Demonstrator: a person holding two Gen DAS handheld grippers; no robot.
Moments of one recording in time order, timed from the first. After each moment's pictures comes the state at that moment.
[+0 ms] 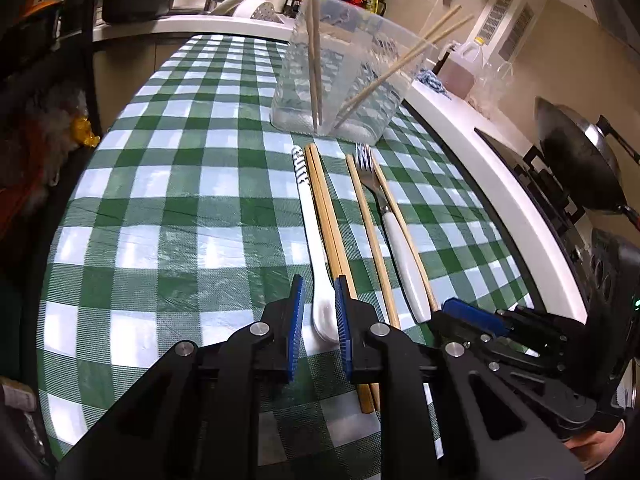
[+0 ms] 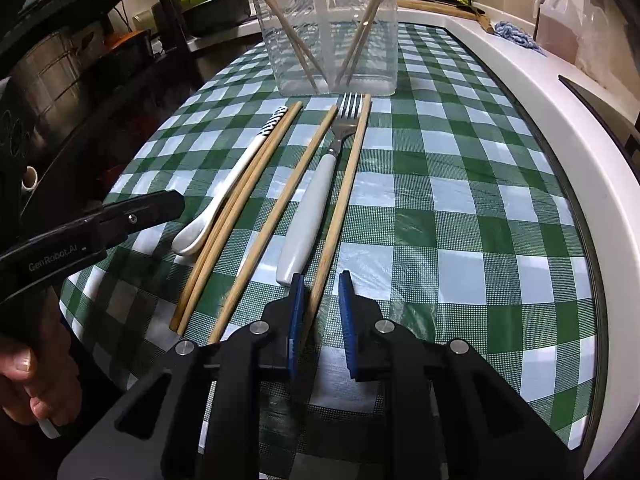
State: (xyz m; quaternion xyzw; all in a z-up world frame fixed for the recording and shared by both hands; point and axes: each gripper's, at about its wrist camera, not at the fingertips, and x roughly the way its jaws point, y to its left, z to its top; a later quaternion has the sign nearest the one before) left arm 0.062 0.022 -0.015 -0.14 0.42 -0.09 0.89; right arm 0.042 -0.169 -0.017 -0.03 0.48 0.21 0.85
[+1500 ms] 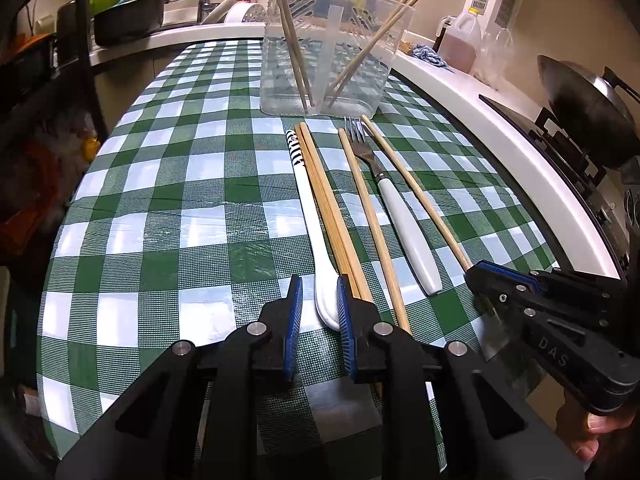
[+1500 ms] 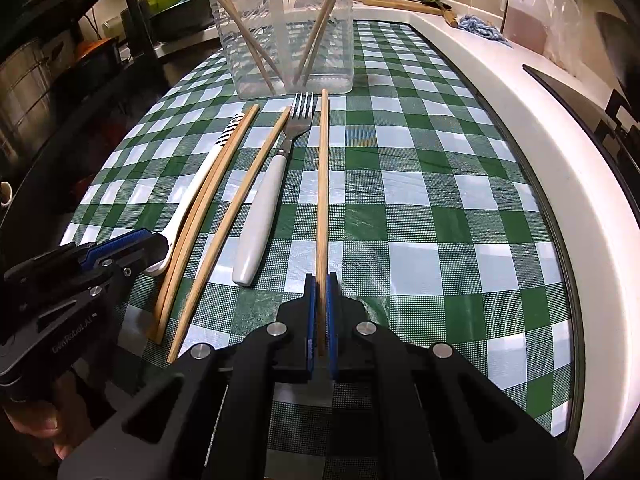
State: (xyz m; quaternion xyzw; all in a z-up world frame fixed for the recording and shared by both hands) left arm 0.054 -0.004 -0.025 -0.08 0.42 -0.06 0.90; right arm 0.047 -0.182 -0.016 -0.03 0.48 0.16 0.86
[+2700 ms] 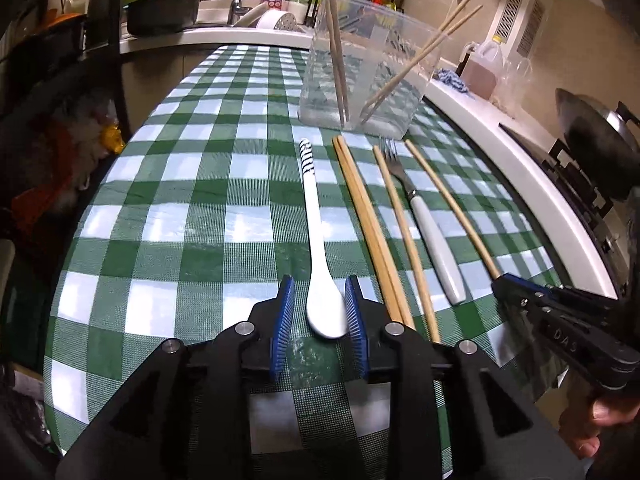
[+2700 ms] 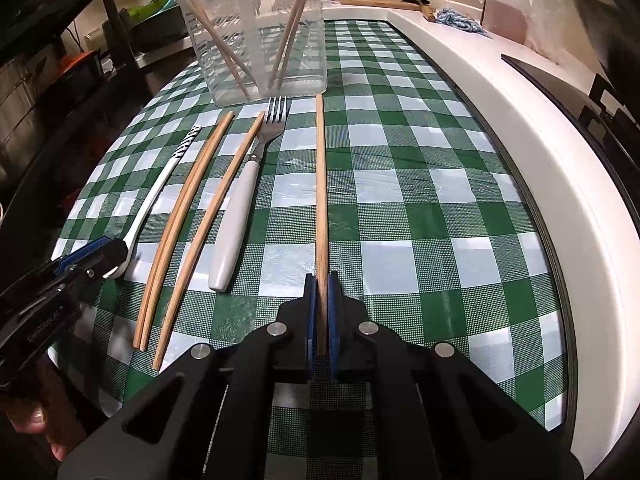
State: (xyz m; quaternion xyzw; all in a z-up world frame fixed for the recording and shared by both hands) left arm 0.047 0.020 -0.028 -0.11 0.41 -0.02 0.91; right arm 0.051 -0.194 -0.016 -0.01 0.48 0.13 0.87
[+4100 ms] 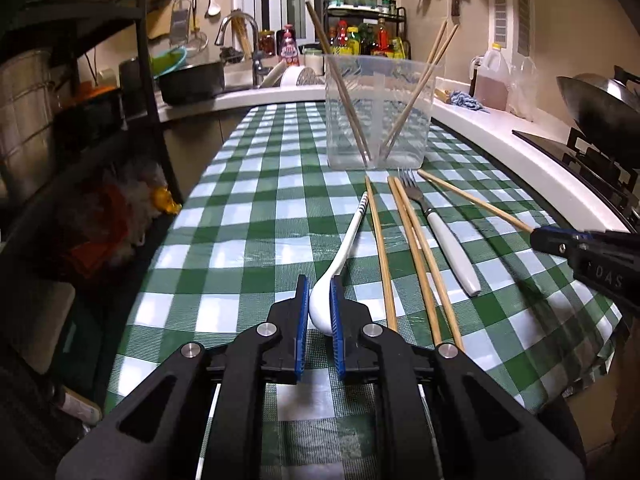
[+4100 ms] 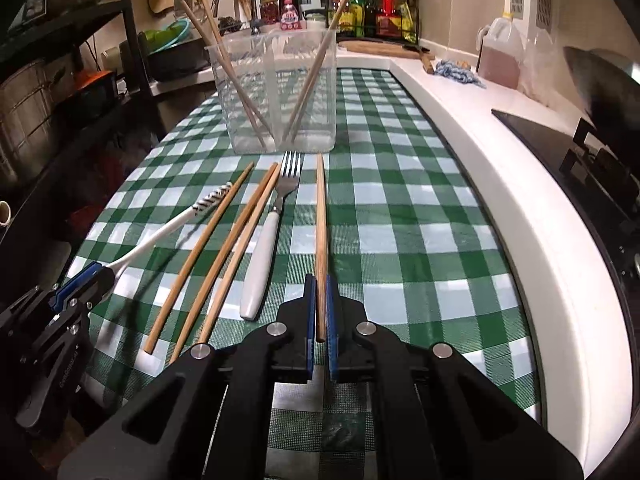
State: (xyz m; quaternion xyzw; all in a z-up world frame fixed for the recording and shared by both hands) left arm 0.000 0.006 -0.001 -0.01 0.32 0.06 0.95; right arm 0.031 -0.191 0.022 -0.03 0.41 0.13 0.90
